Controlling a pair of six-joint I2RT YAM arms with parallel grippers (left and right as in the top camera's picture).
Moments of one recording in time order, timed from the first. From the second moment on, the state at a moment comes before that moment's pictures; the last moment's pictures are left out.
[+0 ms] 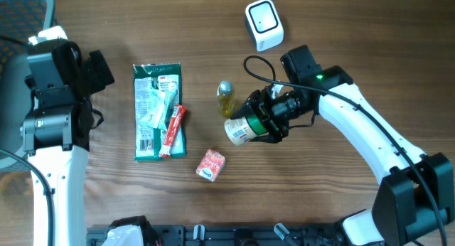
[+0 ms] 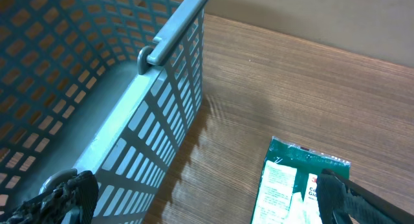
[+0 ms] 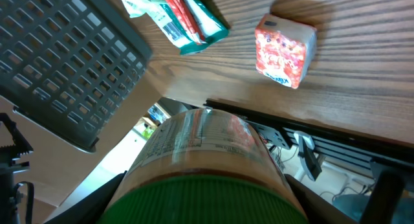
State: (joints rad) left arm 0.14 1.20 1.24 -0.70 -0.31 -0.13; right arm 0.39 1.65 1.22 -0.94 -0.97 0.96
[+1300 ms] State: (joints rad) left arm 0.14 1.20 1.24 -0.71 -0.31 -0.13; right arm 0.38 1.67 1.60 -1.20 -0.05 0.26
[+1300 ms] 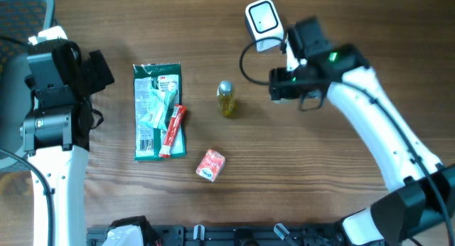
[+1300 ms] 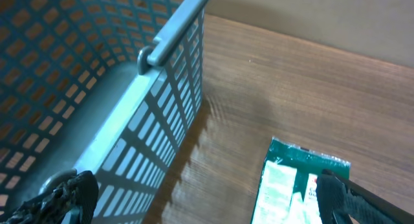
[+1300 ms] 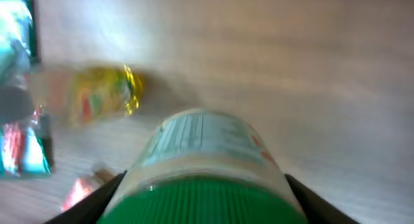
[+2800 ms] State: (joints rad) left arm 0.14 1.21 1.24 -0.70 -0.31 -0.13; right arm 0.28 2.27 1.87 -0.13 -0.10 -0.12
